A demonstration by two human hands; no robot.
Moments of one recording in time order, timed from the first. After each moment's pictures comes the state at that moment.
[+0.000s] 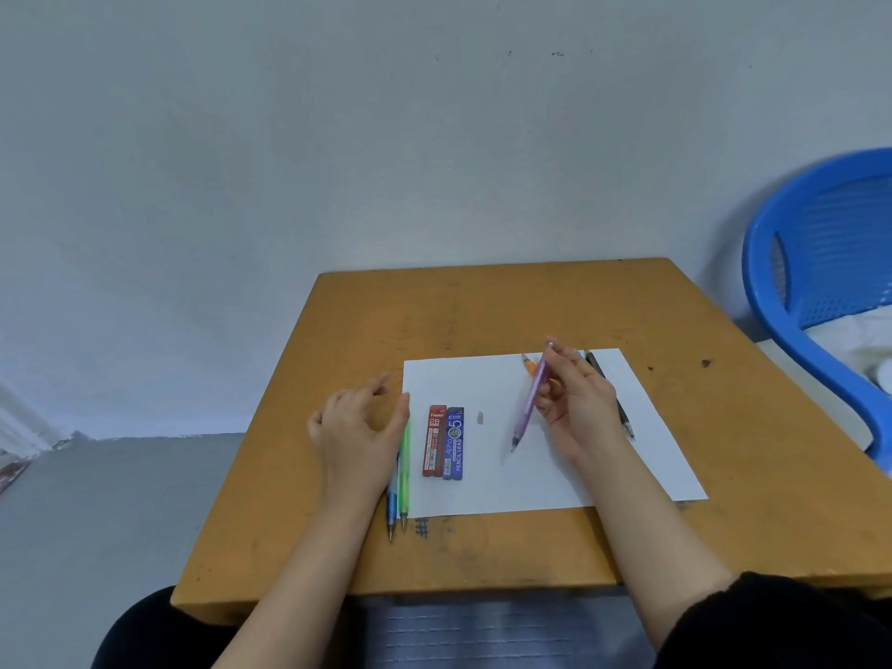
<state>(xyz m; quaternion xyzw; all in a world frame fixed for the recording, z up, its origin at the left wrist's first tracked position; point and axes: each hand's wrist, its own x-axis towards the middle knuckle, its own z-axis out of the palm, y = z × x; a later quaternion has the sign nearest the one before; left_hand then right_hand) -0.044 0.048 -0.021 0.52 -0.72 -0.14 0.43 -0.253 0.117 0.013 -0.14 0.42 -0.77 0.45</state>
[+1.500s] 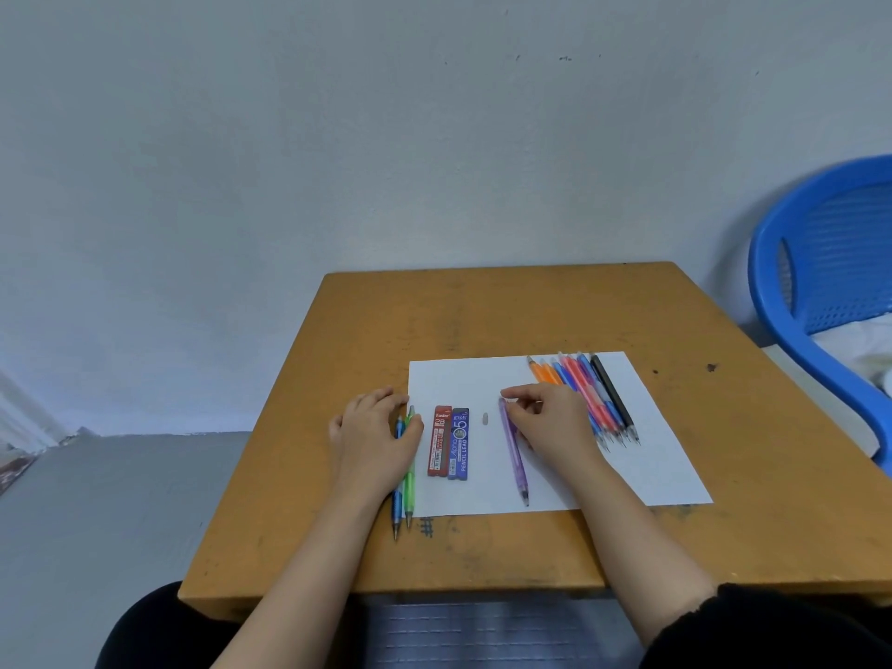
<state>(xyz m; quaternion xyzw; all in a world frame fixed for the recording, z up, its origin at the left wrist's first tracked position) -0.047 0.043 -0.021 0.57 -0.77 -0.15 0.23 -0.244 0.113 -0.012 -0.48 0.76 -0.41 0.17</state>
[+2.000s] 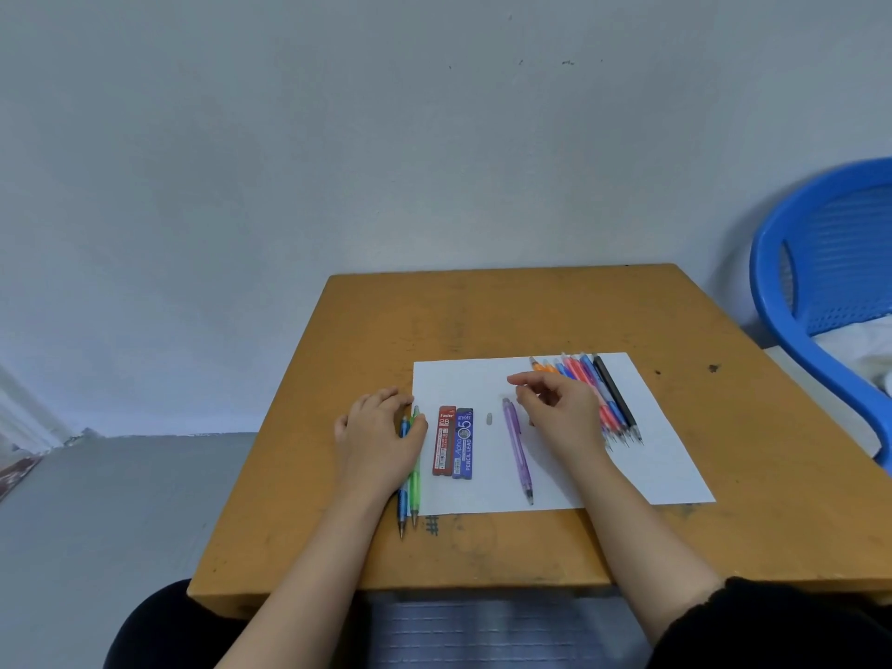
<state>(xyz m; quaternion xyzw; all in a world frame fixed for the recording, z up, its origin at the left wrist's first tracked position) -0.046 0.043 -0.021 0.57 -0.77 -0.16 0.23 -0.240 0.116 -0.006 -0.44 0.70 -0.54 0.18</state>
